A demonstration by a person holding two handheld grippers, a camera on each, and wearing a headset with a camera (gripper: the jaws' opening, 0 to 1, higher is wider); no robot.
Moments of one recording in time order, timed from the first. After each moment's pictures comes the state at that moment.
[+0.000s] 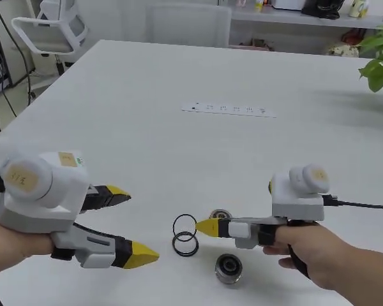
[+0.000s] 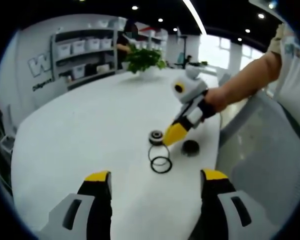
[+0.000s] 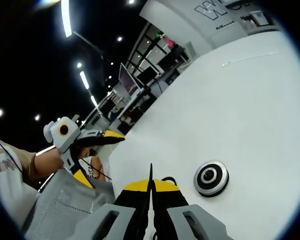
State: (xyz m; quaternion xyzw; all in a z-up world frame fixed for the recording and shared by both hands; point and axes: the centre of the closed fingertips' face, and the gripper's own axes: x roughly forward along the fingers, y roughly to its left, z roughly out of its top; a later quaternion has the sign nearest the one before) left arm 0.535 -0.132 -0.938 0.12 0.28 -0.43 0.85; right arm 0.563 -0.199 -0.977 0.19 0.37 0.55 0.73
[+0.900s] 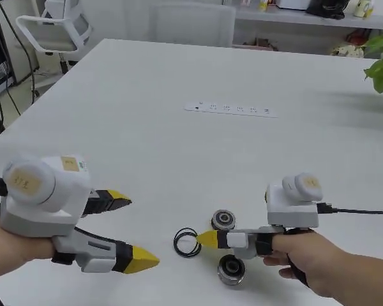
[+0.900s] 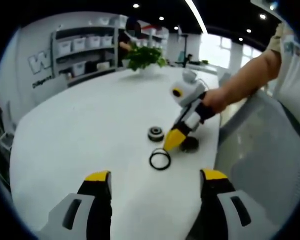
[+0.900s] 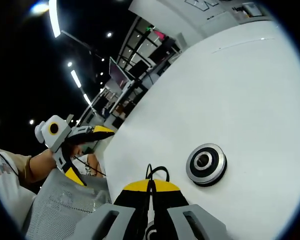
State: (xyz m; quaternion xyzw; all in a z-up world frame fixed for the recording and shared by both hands) left arm 0.531 -0.130 -0.945 0.12 0.29 -0.43 0.85; right arm 0.559 -0.200 -1.002 0.20 0.42 0.52 0.72
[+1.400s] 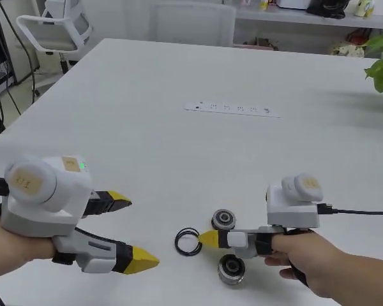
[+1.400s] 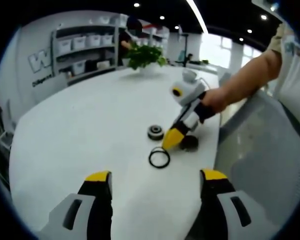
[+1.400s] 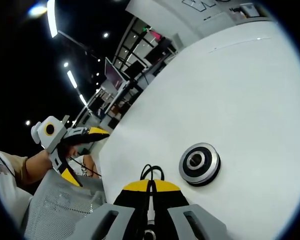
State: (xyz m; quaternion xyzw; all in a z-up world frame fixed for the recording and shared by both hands) left arm 0.530 -0.130 -0.948 0.11 0.29 -0.43 0.85; right arm 0.564 -0.203 -1.008 0.19 0.42 0.51 0.73
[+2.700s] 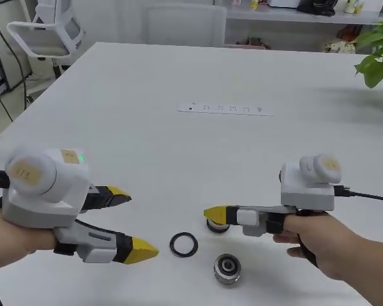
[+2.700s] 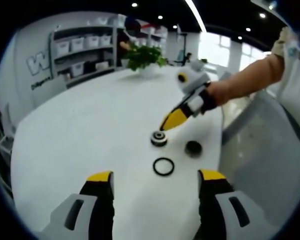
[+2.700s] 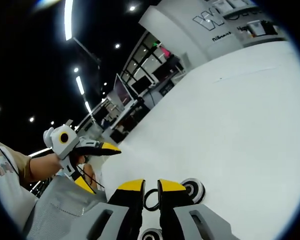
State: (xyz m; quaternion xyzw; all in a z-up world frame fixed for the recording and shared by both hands) left arm 0.548 -0.138 -0.938 0.12 0.29 -0.43 0.85; right arm 0.594 -0.226 -0.956 0.19 0.33 0.52 0.77
